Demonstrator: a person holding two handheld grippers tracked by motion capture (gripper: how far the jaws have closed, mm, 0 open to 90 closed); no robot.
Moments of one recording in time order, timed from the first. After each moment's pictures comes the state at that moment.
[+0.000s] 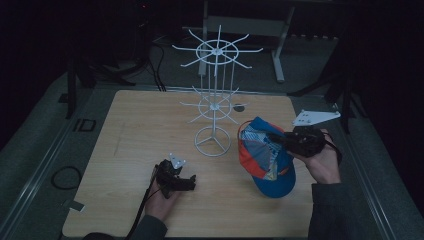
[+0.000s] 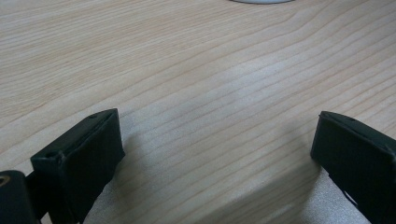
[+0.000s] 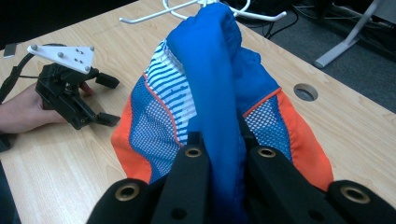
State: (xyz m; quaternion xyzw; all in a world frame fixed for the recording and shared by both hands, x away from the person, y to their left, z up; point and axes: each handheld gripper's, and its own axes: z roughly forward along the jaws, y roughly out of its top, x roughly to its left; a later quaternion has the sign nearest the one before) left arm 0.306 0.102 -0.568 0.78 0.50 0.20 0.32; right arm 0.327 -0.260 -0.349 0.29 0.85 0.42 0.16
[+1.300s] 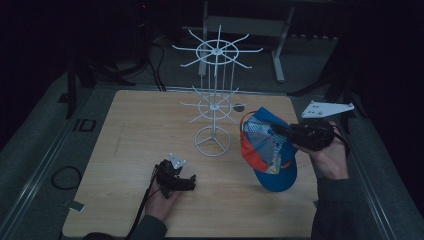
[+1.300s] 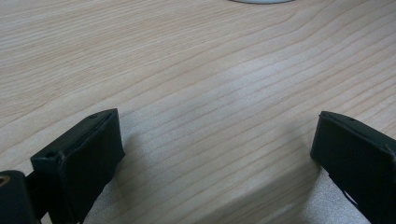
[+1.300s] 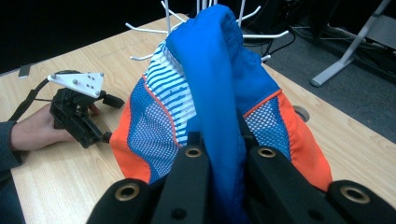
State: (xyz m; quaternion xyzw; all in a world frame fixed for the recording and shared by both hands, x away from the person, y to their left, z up) left arm 0.306 0.102 -0.568 0.78 0.50 0.20 0.32; right arm 0.325 -0.265 -0.319 0.28 0.83 0.45 0.17
